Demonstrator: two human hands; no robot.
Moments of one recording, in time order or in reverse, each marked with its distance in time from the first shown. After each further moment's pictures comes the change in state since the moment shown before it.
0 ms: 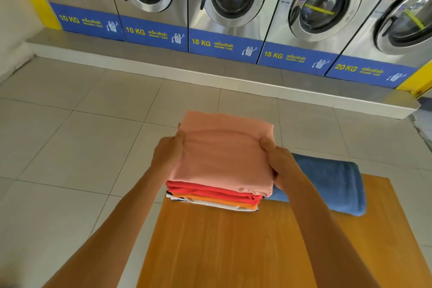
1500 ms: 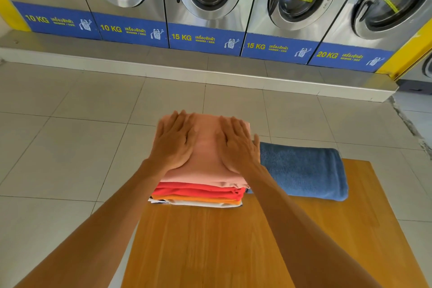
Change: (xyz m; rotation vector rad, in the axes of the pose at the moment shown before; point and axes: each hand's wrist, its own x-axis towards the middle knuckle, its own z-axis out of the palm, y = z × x) left_hand 0.021 0.011 0.046 0.757 -0.080 0.731; right_hand 0.024 0.011 0.035 -1.098 0.080 -0.605
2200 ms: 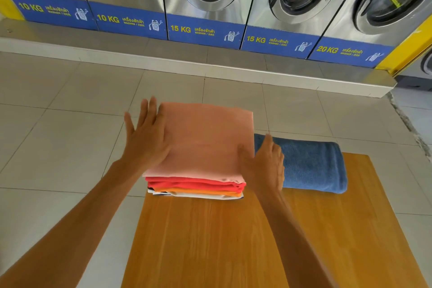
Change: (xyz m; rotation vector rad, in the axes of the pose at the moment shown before) left_hand -0.036 -0.022 -0.041 0.153 0.018 -0.135; right_hand -0.073 0.002 -0.015 0.304 0.237 0.472
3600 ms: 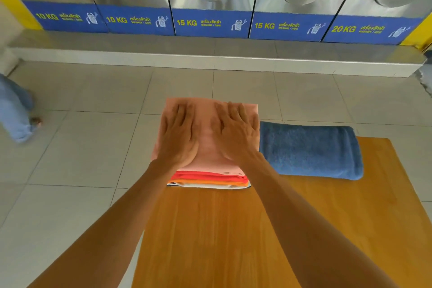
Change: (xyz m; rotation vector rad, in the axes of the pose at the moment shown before) left_hand -0.004 0.044 0.042 -0.209 0.021 0.078; right_hand 0.041 -0.027 0.053 -0.292 -0.158 -0.522
